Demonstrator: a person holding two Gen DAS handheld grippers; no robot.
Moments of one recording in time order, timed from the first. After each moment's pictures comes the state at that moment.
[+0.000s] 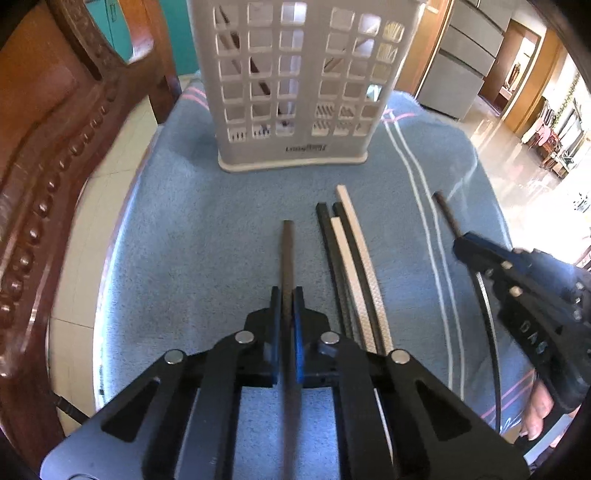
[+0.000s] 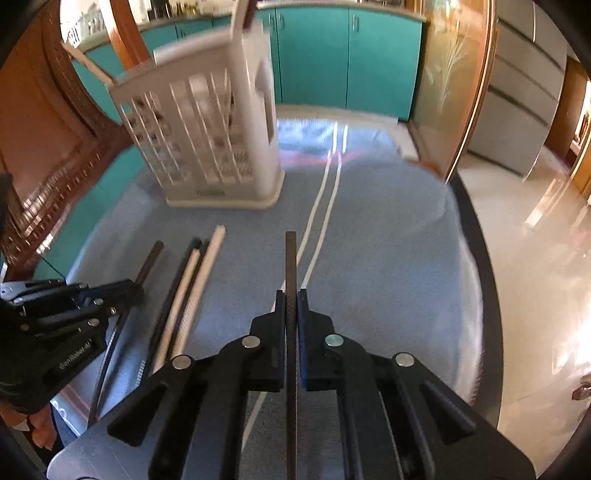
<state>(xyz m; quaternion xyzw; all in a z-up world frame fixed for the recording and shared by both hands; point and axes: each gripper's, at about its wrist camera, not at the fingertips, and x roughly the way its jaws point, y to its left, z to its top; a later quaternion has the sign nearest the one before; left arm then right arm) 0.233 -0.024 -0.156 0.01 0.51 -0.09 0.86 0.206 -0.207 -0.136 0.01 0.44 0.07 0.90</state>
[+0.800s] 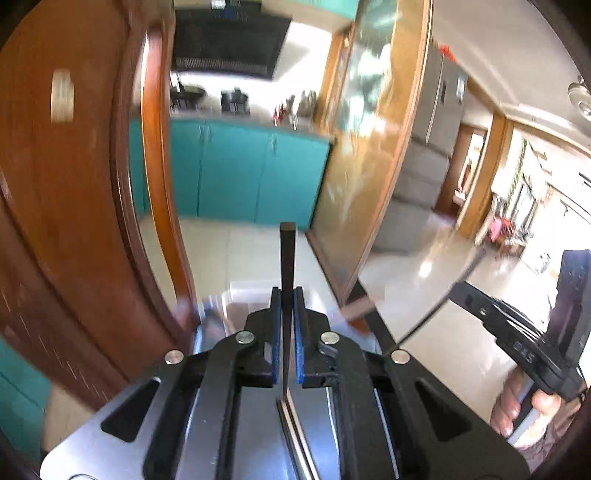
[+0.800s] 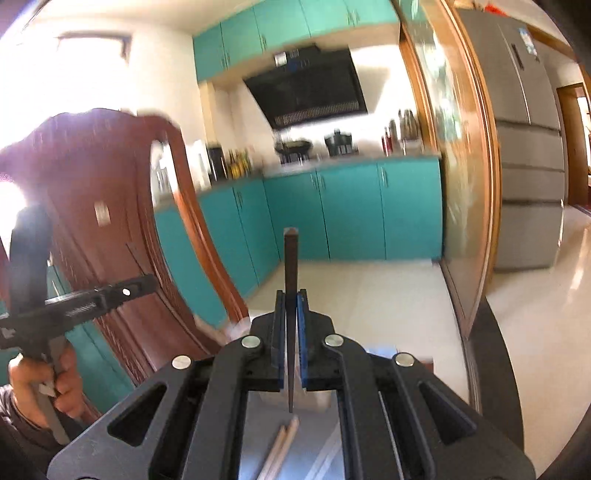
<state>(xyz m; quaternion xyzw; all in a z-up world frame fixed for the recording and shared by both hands) 0.202 0.029 0.111 -0.07 0.24 -0.14 0.96 0.171 -0.248 0.097 0.09 0.16 0.16 0.97</state>
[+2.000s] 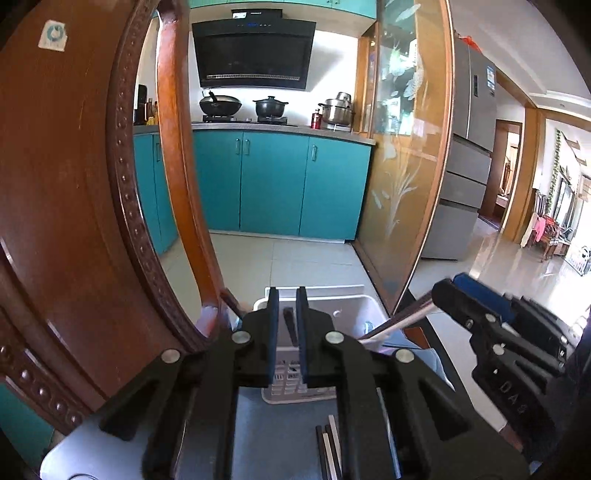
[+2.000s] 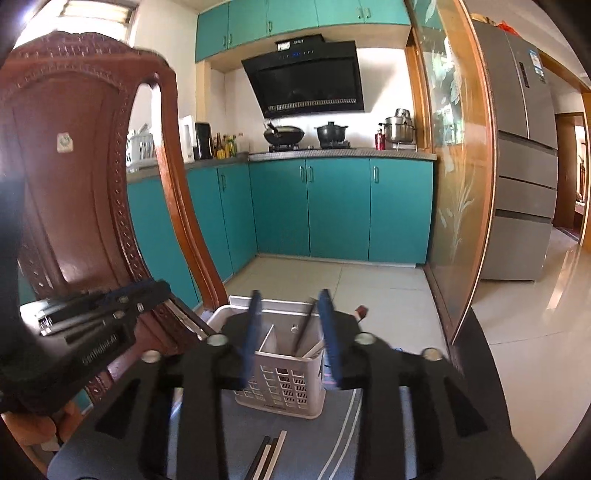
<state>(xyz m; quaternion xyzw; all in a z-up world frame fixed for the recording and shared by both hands) 0.242 0.006 0.036 -0.03 0.23 -0.05 0.97 0.208 -0.193 0.037 0.04 0.18 0.12 0.98</state>
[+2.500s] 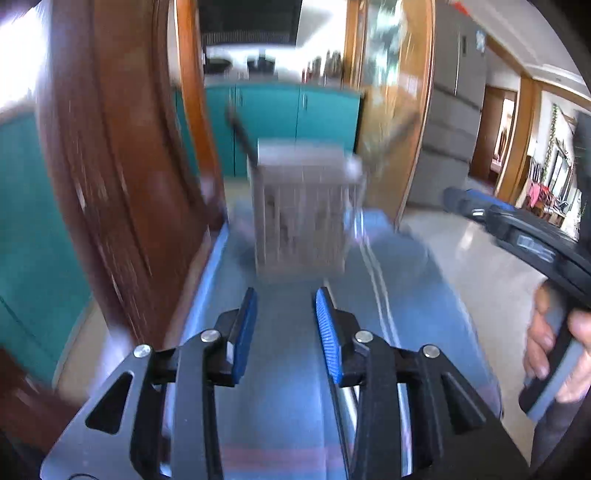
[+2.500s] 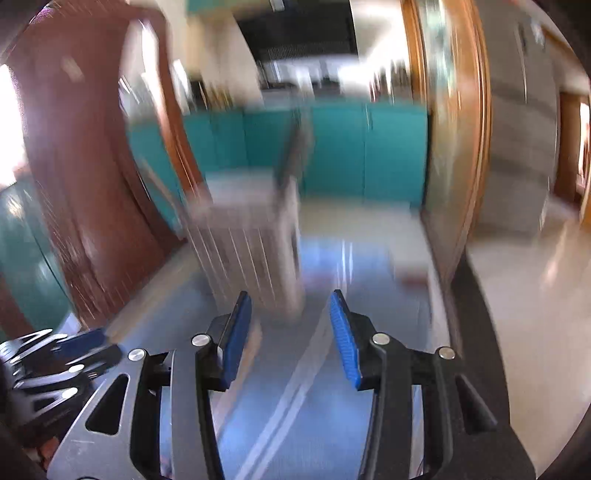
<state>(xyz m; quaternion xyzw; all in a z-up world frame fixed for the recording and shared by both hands) 0.136 0.002 -0.083 -0.02 0.33 -0.07 0.94 0.180 -0.222 -0.078 0.02 0.33 0.11 0.94</state>
